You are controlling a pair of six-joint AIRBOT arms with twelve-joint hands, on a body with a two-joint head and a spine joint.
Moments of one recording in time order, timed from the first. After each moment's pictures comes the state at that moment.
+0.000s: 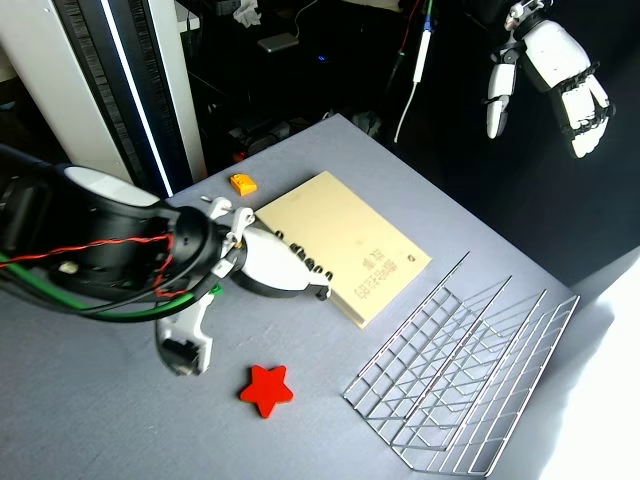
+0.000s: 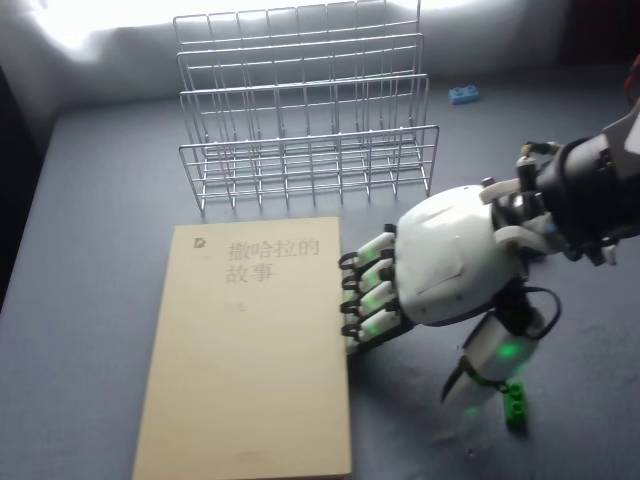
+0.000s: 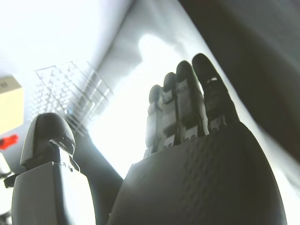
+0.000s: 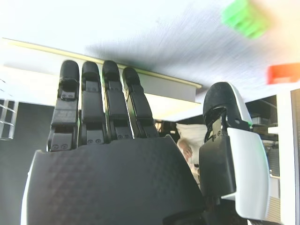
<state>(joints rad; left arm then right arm) 0.94 -0.60 1.18 -0.42 -0.68 0.75 -0.25 -1.32 1.34 -2.25 0.59 0.64</state>
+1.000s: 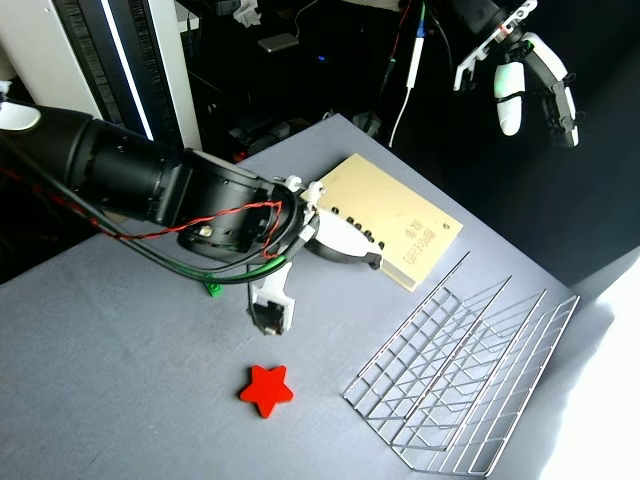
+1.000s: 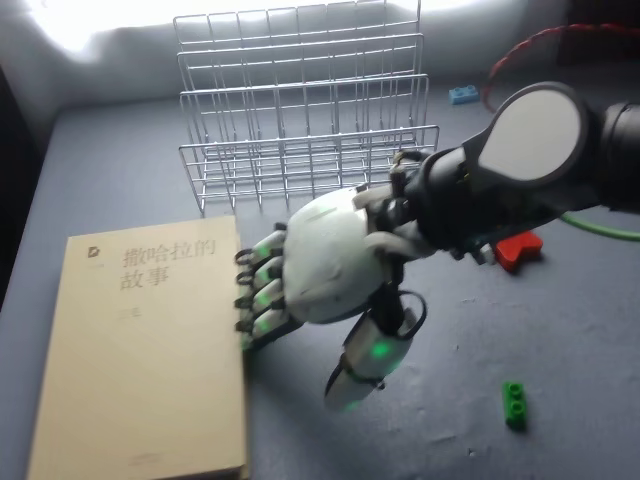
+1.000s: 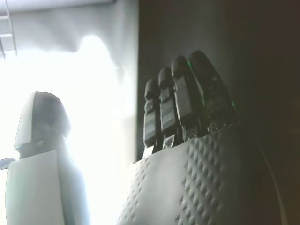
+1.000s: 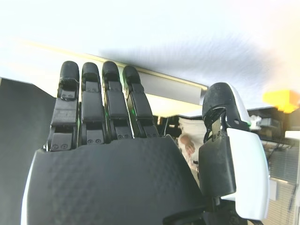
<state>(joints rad) 1.06 -0.63 1.13 -1.12 -0.61 0.37 -0.22 -1.55 1.45 -2.24 0.51 0.66</state>
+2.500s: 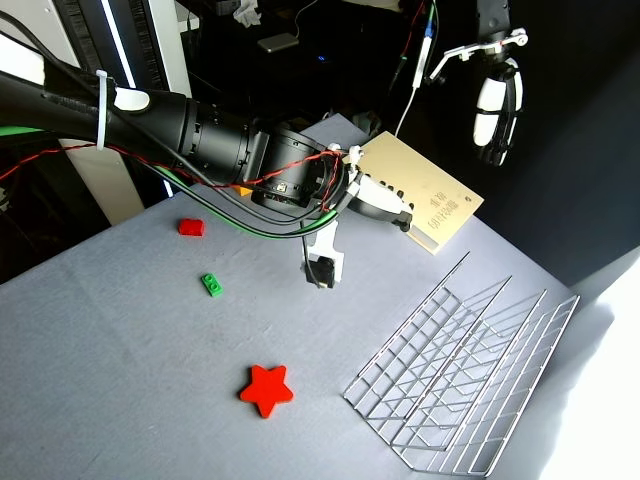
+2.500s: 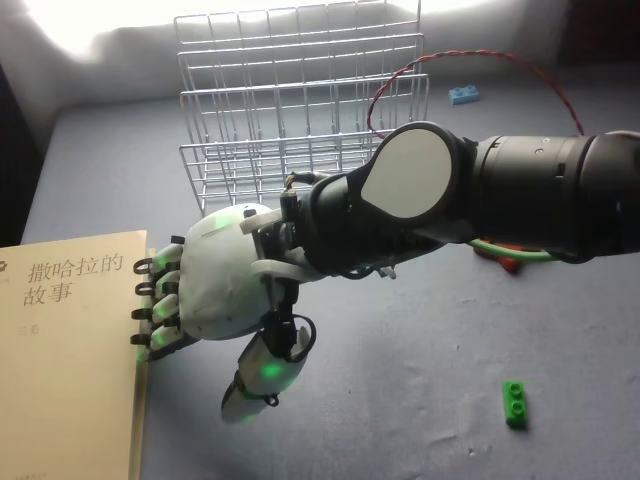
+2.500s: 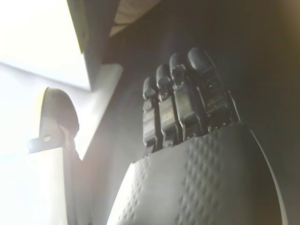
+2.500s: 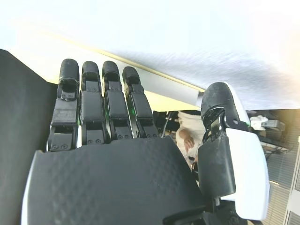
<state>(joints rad) 1.04 -0.66 1.29 -1.22 0.01 0.25 -0.21 -1.72 1.52 -2.24 0.40 0.64</state>
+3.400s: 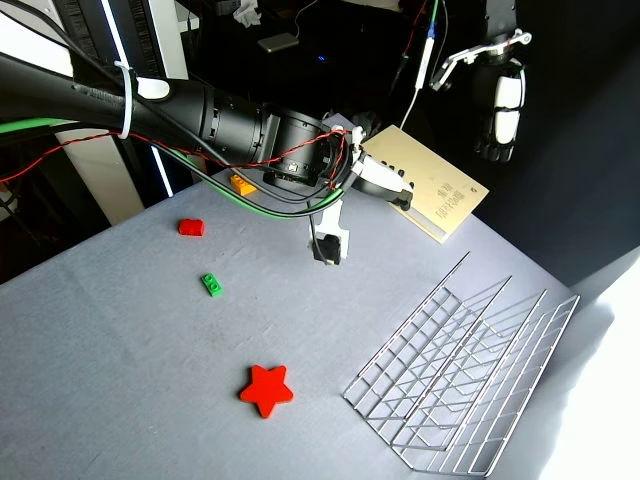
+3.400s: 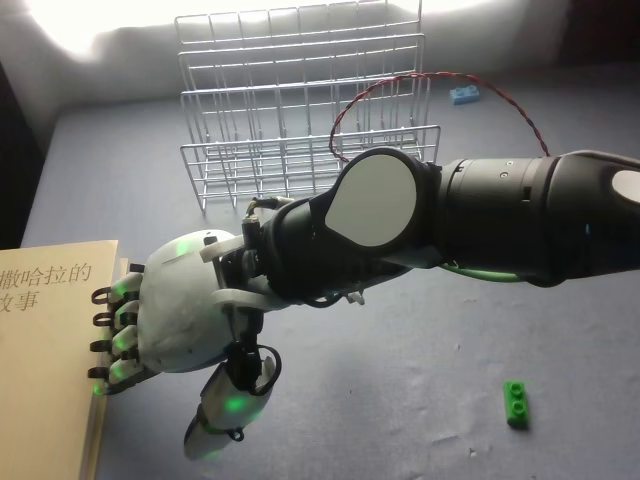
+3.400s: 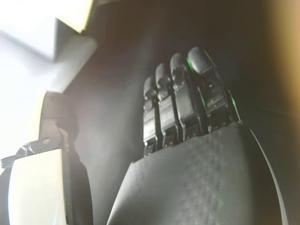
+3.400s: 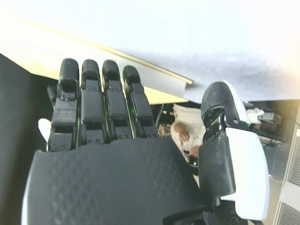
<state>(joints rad) 1.13 -0.71 1.36 -1.41 0.04 0.19 -0.21 -1.76 1.48 -2.24 0.37 0.67</state>
